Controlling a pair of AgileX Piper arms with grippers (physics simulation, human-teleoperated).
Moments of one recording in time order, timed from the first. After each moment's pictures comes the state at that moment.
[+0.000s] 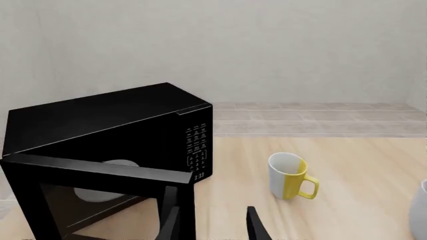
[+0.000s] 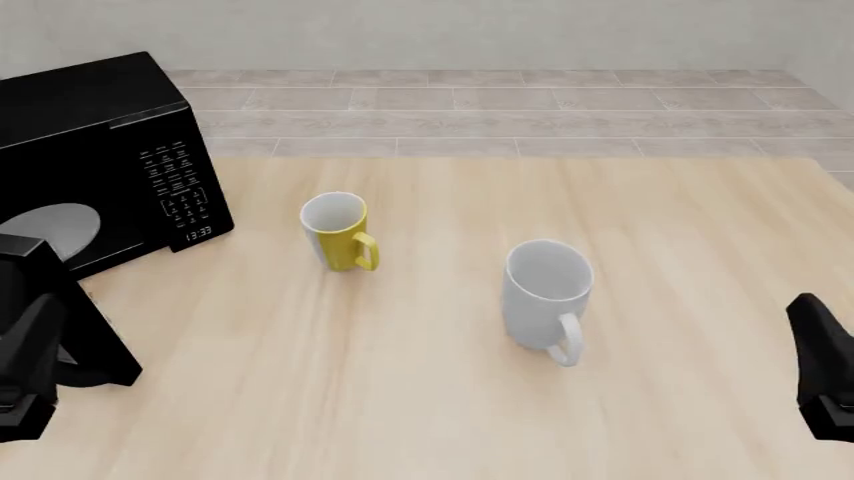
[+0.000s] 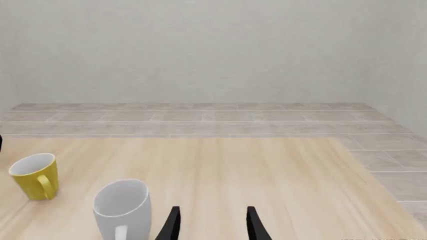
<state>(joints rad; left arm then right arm) 0.00 0.00 0.00 0.00 0.00 0.00 0.00 0.00 0.00 0.00</state>
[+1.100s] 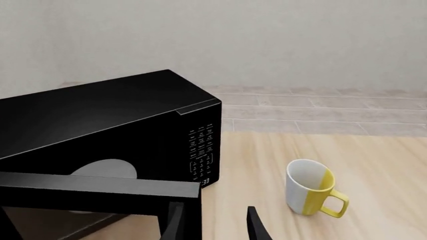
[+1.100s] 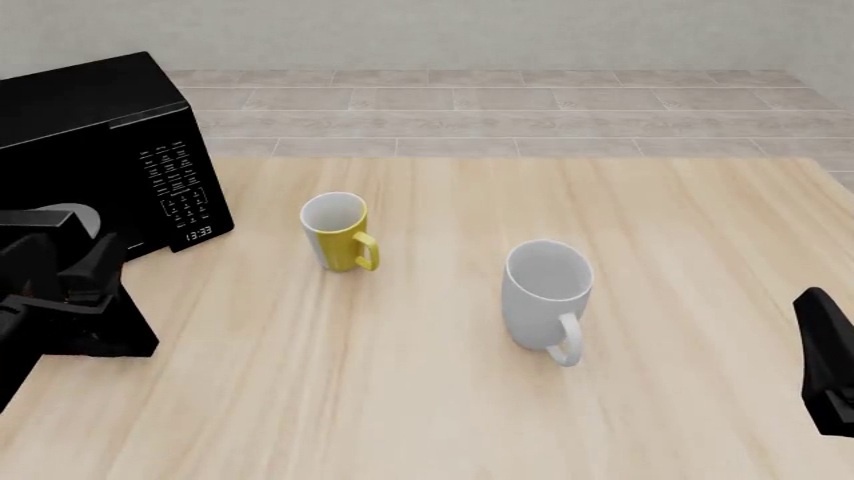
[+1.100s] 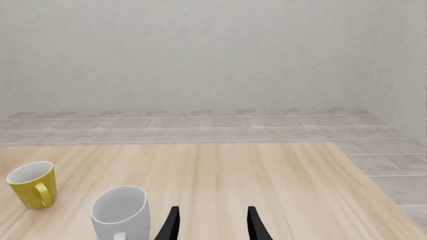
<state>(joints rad) 0.06 0.97 -0.02 -0.85 -0.04 -0.01 0.00 0.00 -0.03 0.01</state>
